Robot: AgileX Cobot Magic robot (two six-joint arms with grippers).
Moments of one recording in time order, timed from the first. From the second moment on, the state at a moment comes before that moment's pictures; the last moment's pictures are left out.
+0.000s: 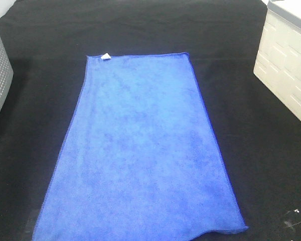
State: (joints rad) left arm -0.01 0.91 -1.16 0.05 1.14 0.04; right arm 0.12 0.77 -1.02 0.13 1.22 -0.01
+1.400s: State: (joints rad) left arm -0.01 0.00 -0.50 -0.02 1.04 0.04; right arm 0.12 0.00 -0.46 0.08 1.12 -0.09
